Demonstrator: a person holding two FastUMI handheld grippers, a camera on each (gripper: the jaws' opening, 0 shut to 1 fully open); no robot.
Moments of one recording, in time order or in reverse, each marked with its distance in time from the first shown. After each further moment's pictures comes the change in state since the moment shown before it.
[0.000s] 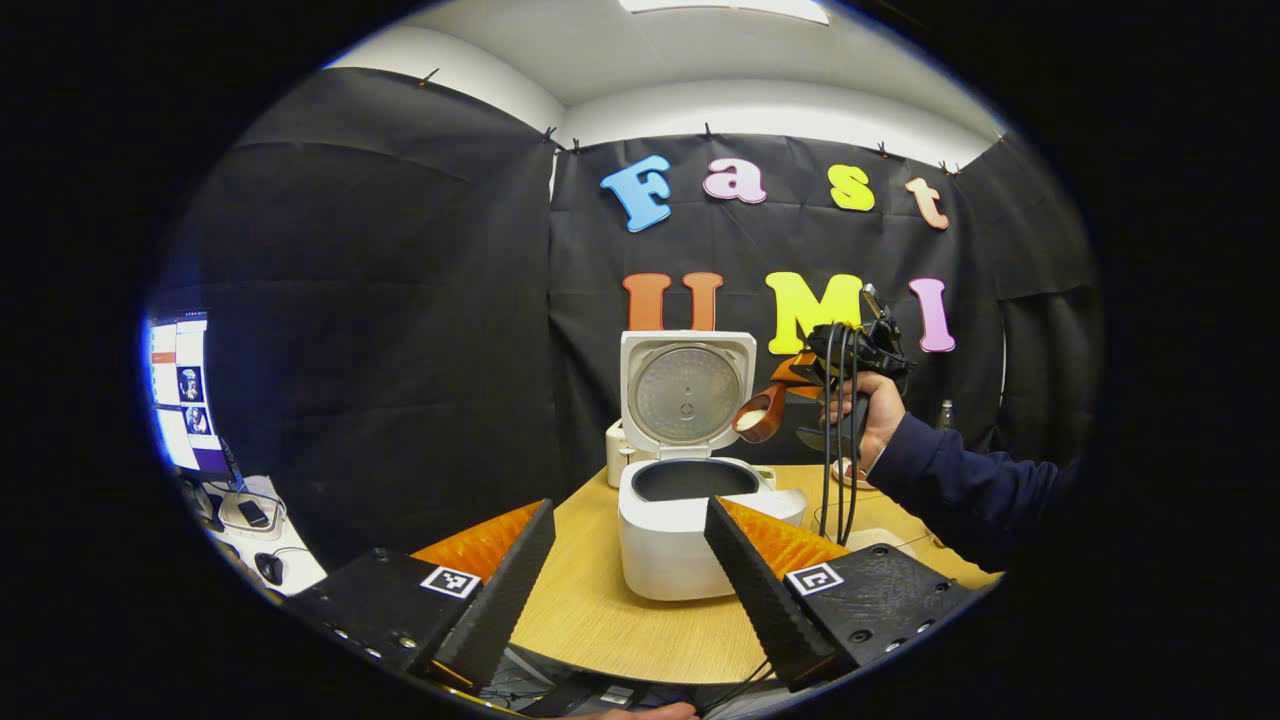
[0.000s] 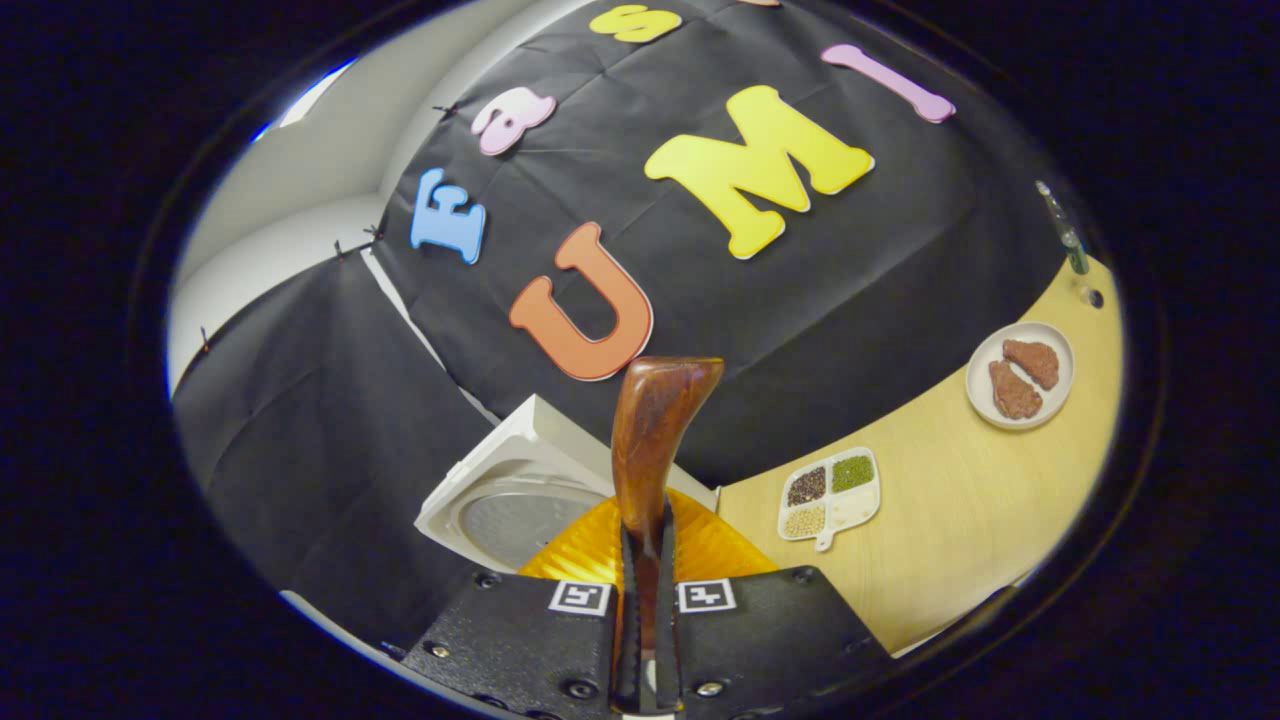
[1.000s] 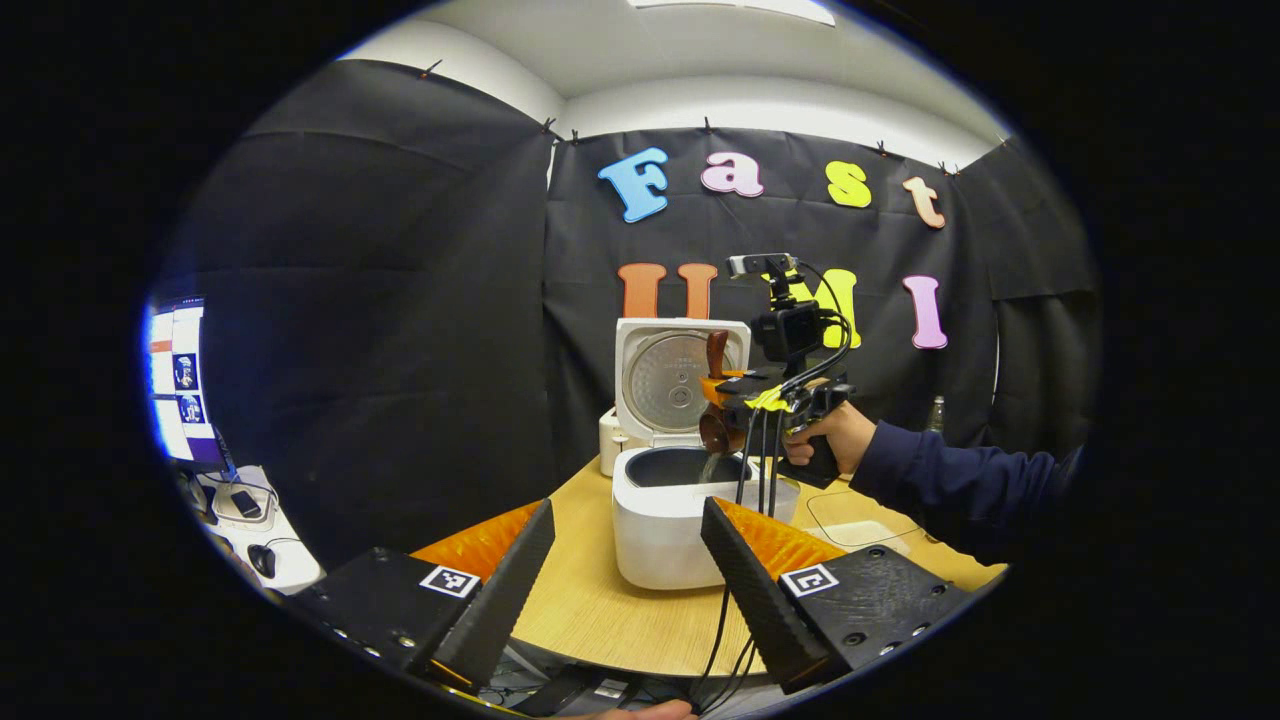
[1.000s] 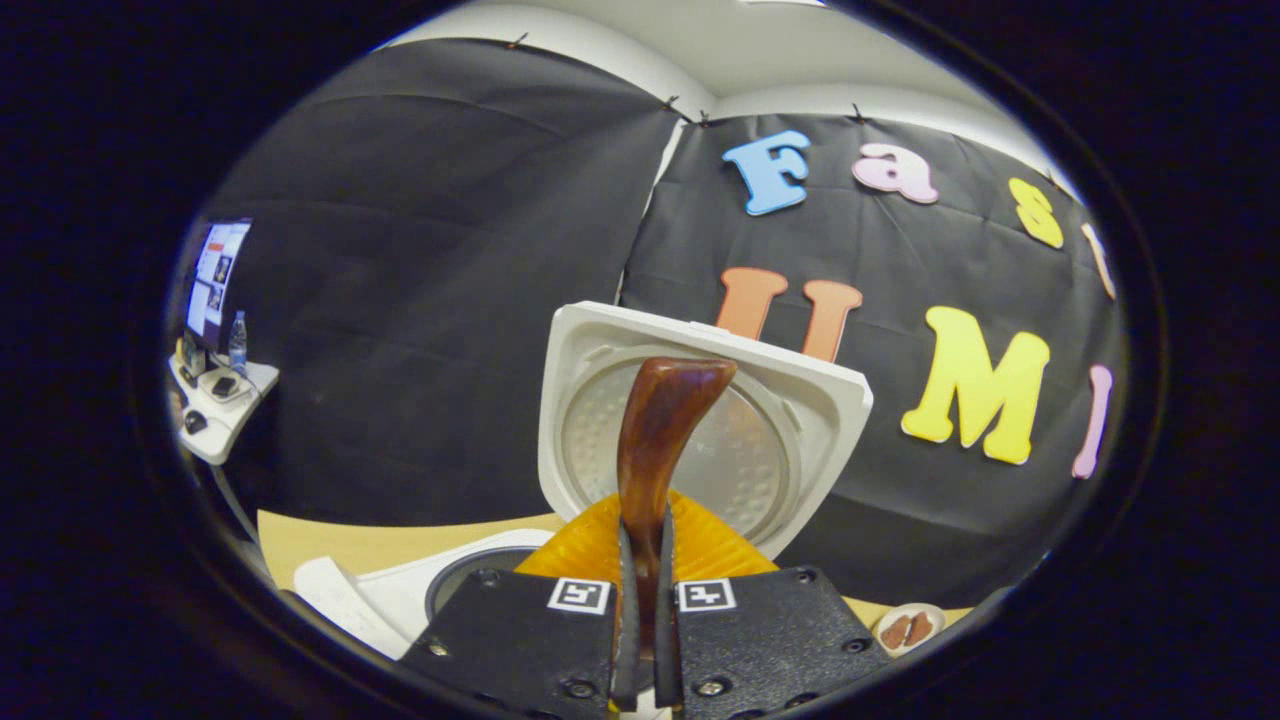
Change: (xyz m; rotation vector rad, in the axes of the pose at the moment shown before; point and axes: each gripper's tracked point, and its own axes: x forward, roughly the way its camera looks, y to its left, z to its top) left arm -0.003 -0.006 -0.005 -0.006 0.024 -0.038; right arm -0.007 0.074 -0.094 -1.043 -0.021 0.125
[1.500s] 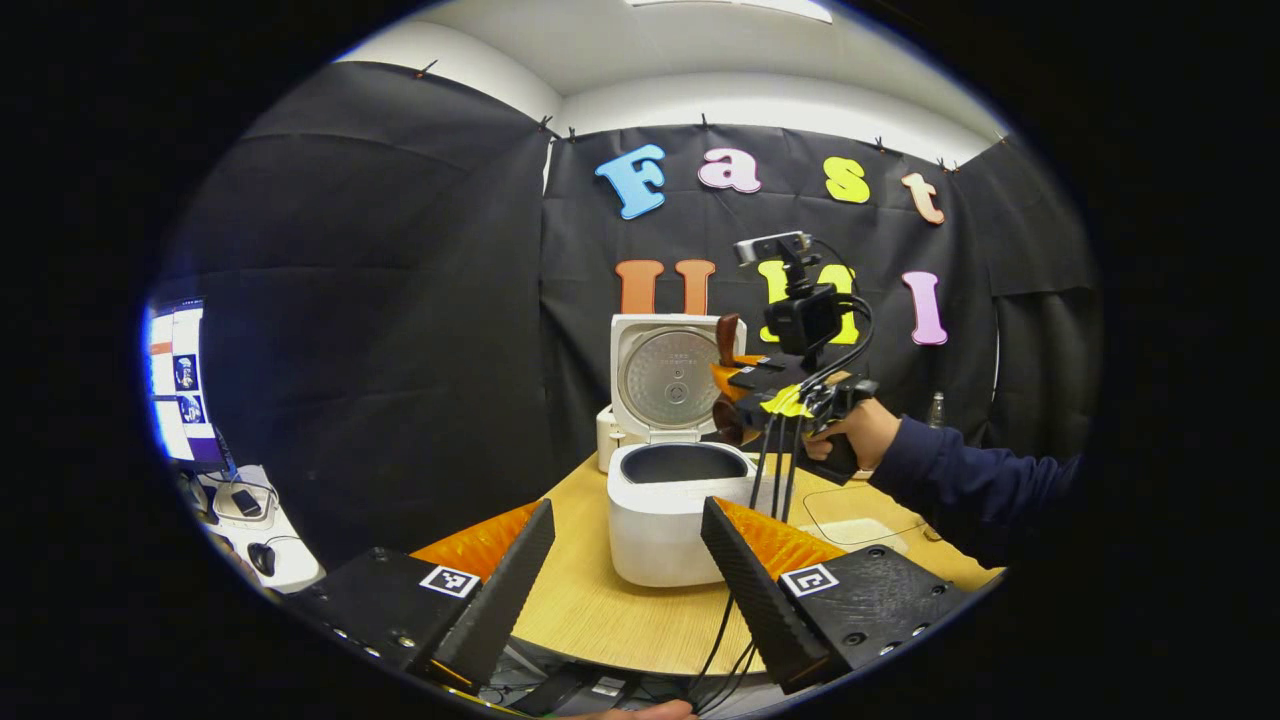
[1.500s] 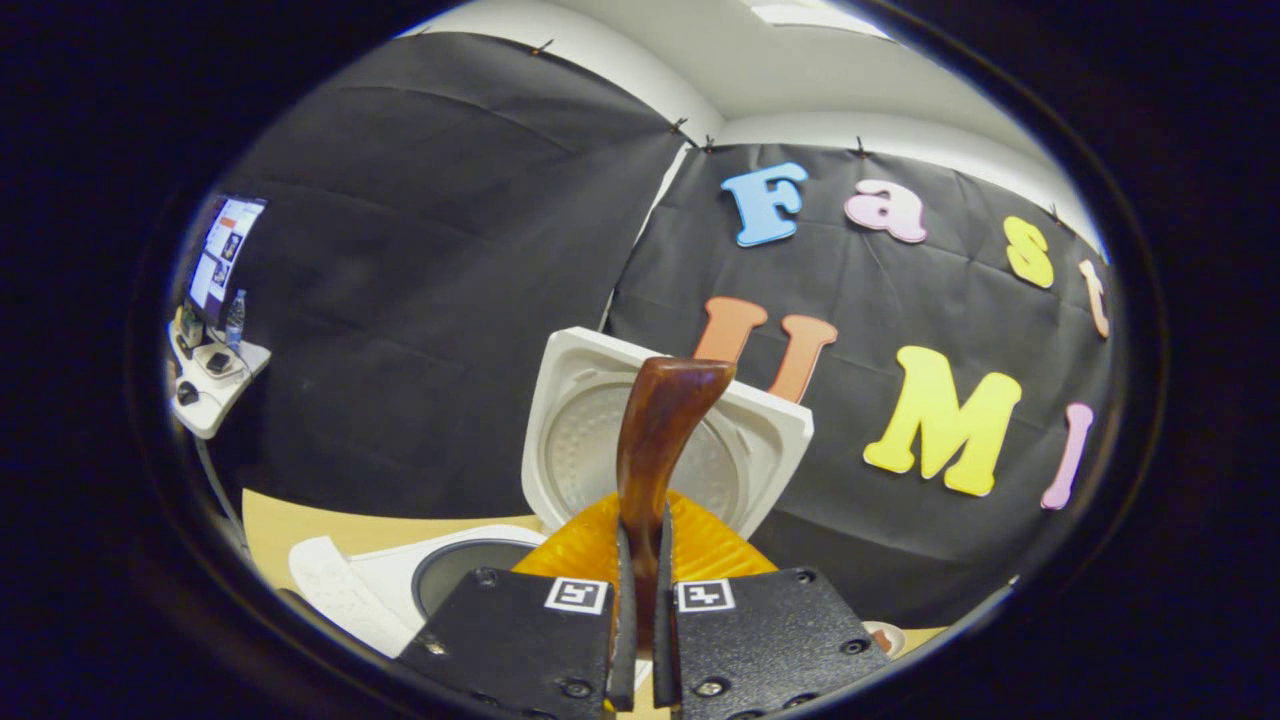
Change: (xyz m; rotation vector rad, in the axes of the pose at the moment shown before) left arm -0.004 -0.006 -0.003 -0.003 0.005 0.008; right arm -0.043 -0.030 0.016 -0.013 -0.049 -0.076
